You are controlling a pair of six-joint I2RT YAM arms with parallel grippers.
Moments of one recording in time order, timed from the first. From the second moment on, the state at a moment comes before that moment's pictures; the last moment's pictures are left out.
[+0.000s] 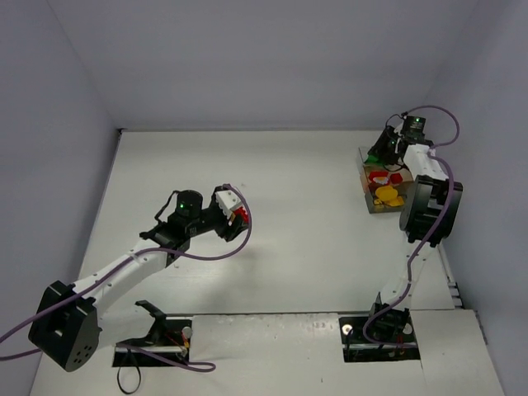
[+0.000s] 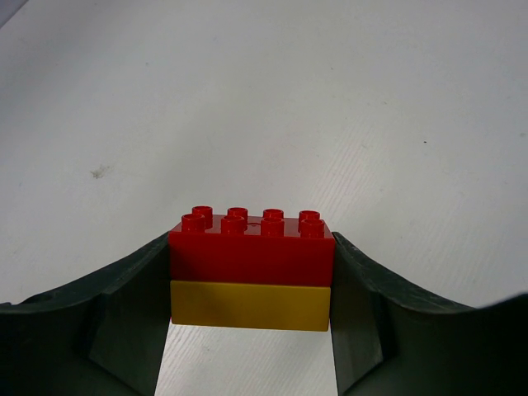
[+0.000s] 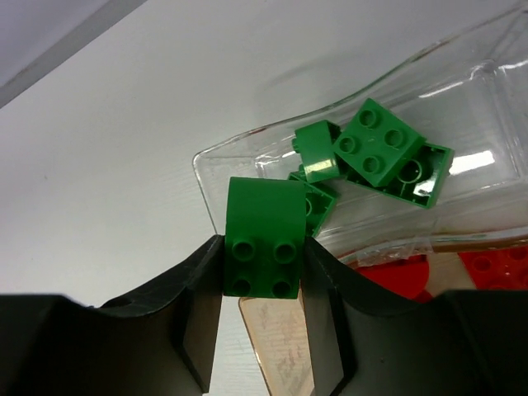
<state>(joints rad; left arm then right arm) -0.54 1.13 0.67 0.07 0.40 0.25 -0.23 2.14 1.71 -0.36 -0.27 0.34</state>
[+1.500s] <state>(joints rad) -0.54 1.07 0.76 0.04 0.49 0.40 0.64 1.52 1.21 -0.23 -0.61 0.52</state>
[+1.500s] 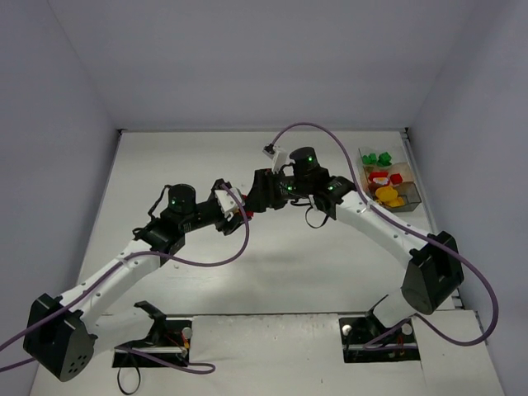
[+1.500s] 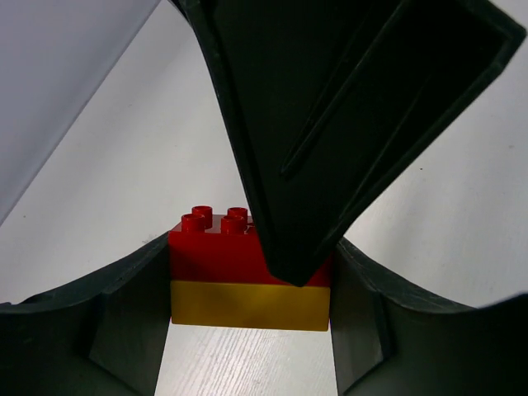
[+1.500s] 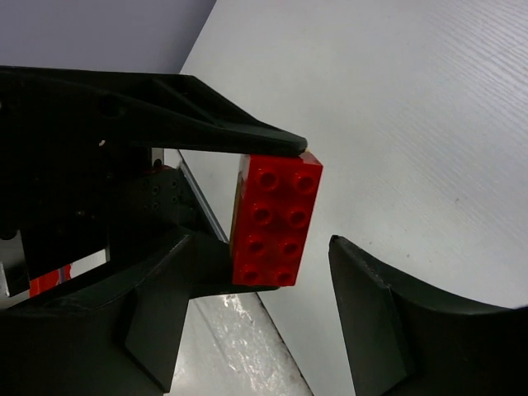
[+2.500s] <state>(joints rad) -0.55 1.03 0.76 0.01 0.50 0.41 0.67 1.51 1.18 -0.15 -0.60 0.56</state>
